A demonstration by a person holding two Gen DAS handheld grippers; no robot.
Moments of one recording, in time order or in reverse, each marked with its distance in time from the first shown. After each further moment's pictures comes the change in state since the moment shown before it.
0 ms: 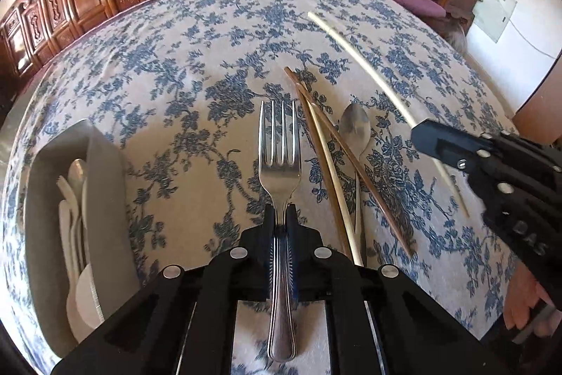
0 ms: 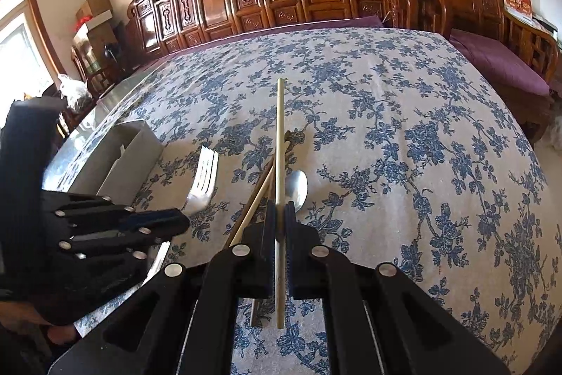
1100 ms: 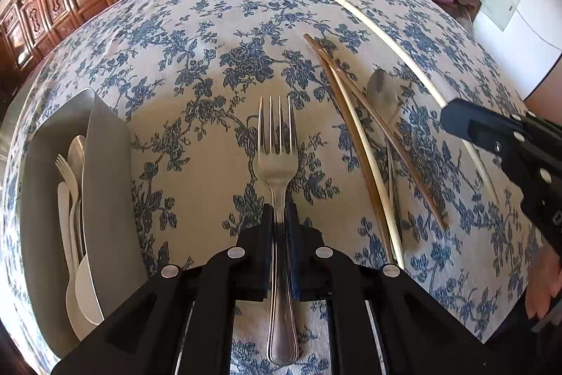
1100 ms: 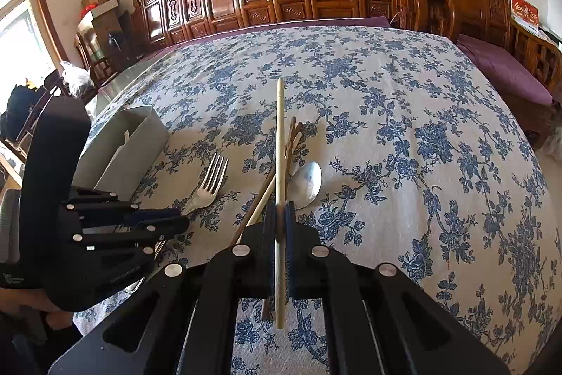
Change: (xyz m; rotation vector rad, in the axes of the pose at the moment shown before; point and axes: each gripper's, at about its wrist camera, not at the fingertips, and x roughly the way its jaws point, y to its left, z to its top) left arm 0.017 0.014 -0.015 0.012 0.069 0.021; right arm 0.001 0.012 -0.005 -0.033 0.013 -0.003
